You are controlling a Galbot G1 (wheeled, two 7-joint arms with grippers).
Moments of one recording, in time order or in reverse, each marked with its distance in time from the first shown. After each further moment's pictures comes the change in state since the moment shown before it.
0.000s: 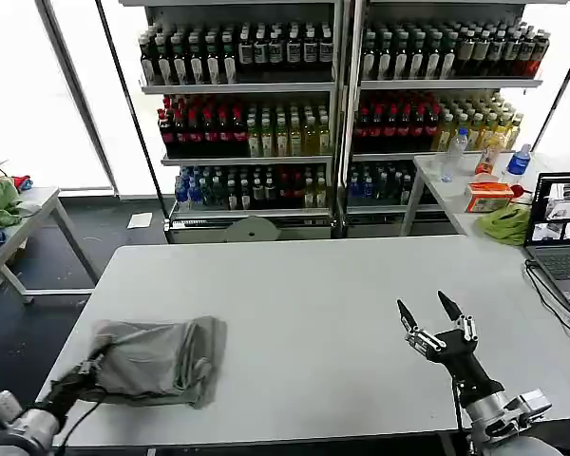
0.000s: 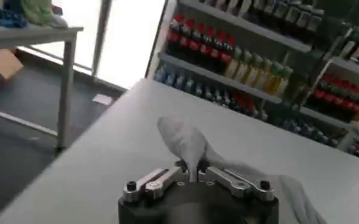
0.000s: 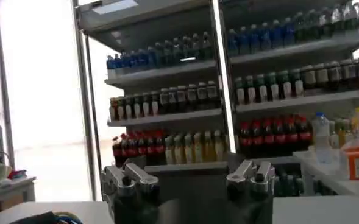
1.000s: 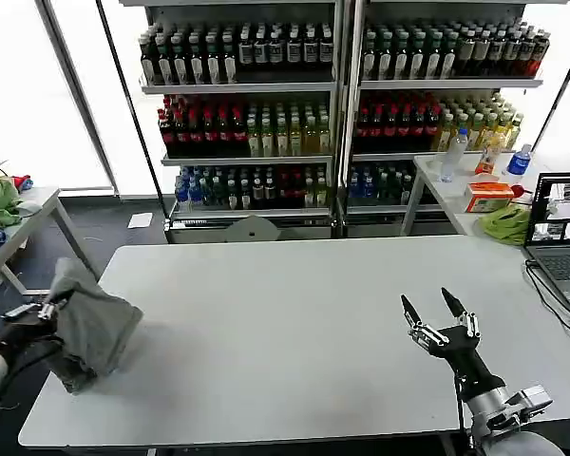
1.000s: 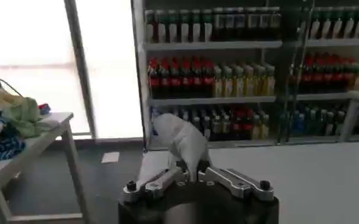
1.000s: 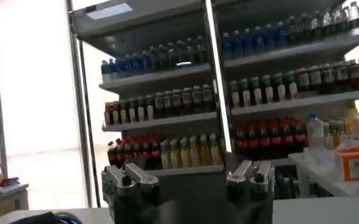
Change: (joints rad) left arm -0.052 0.298 -0.028 -0.084 0.021 0.092 -0.009; right arm 0.021 0.016 0.005 -0.025 0.013 0.009 -0.001
